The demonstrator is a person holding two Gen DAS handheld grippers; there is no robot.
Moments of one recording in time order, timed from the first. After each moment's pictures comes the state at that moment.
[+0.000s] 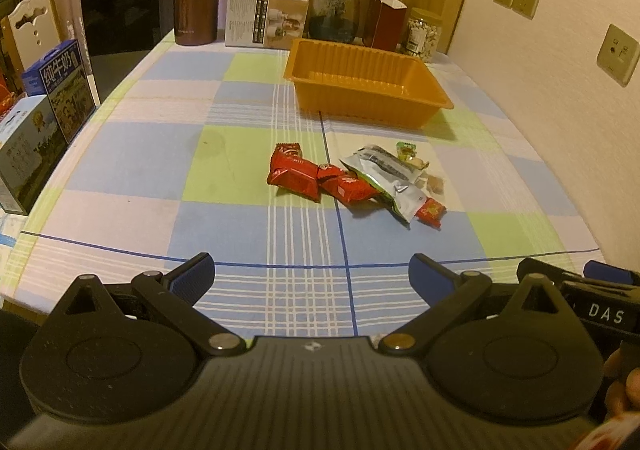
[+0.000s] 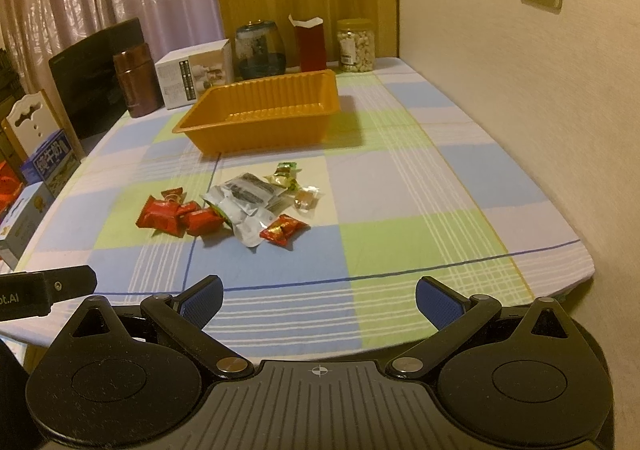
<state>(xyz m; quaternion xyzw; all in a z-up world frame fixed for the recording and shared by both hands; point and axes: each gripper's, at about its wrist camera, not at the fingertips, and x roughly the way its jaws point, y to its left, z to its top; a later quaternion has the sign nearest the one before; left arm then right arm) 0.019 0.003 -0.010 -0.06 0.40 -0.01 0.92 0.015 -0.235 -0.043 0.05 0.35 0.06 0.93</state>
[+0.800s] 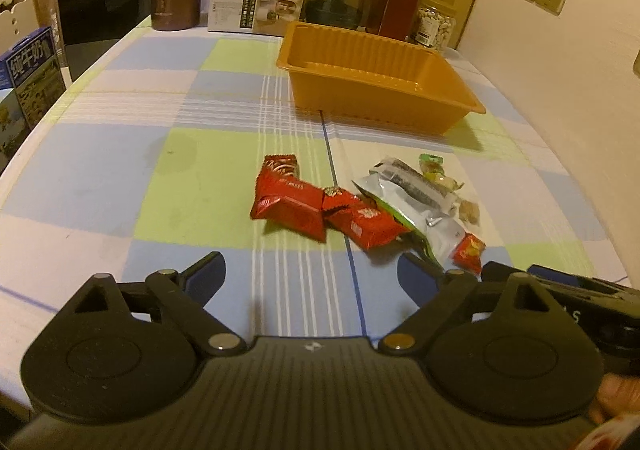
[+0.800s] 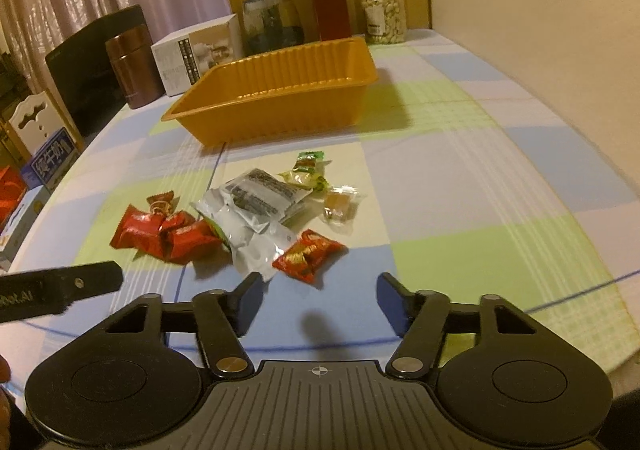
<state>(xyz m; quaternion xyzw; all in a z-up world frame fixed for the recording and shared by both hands) 0.108 0.017 -0.066 -0.08 0.39 -0.02 0.92 0.116 -0.213 -0.099 0.08 0.37 0.10 0.92</state>
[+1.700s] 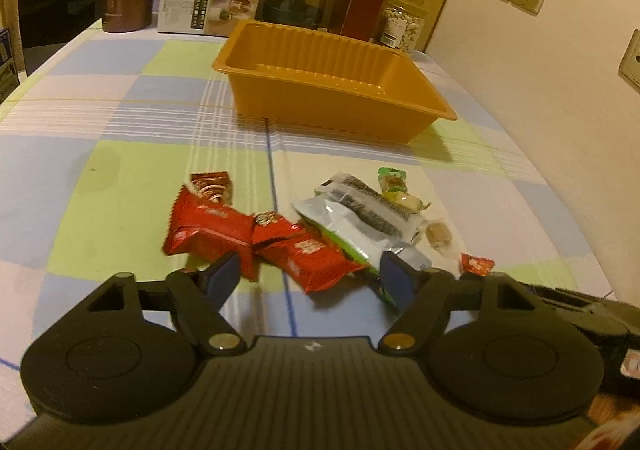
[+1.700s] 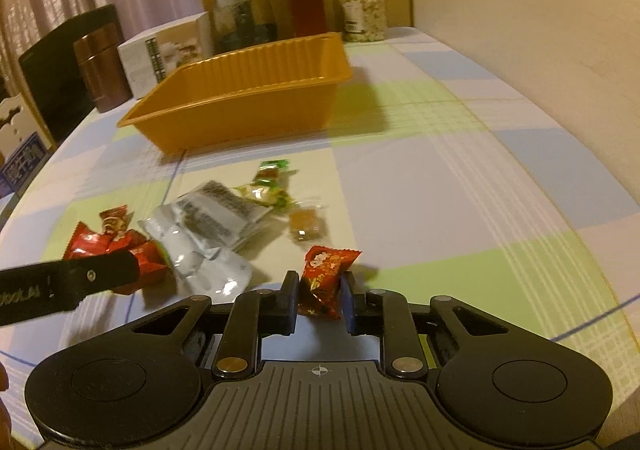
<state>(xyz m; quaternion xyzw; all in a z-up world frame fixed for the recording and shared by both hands) 0.150 -0.014 -0.085 -0.09 0.38 -0.07 0.92 0.147 -0.221 -0.118 0.07 0.37 0.06 0.93</state>
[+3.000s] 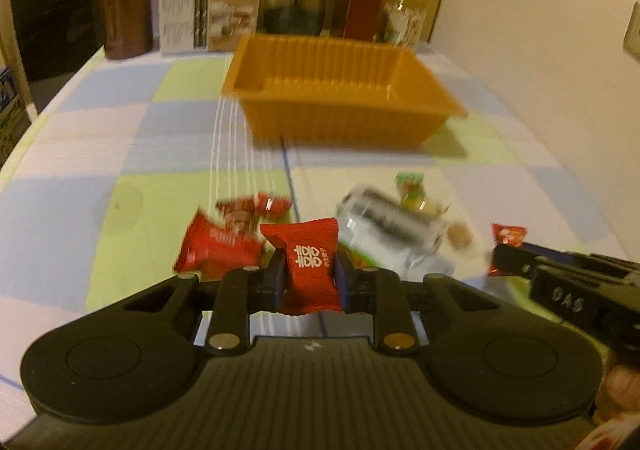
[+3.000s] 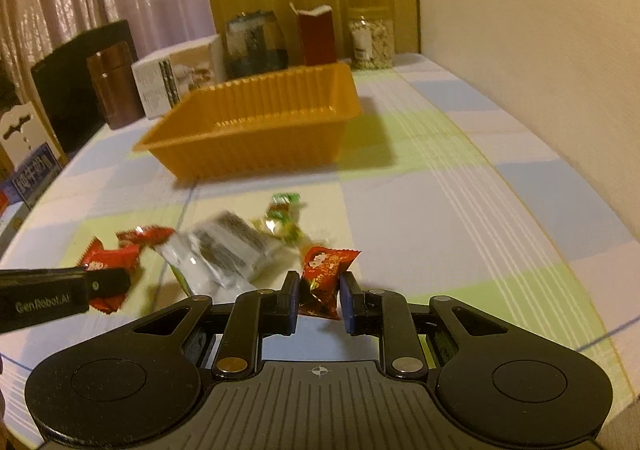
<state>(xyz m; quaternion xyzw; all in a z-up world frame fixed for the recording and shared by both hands) 0.156 -0.010 -0.060 -0.03 0.38 -0.06 0.92 0.144 -0.218 -0.092 0.06 0.33 0.08 0.94</state>
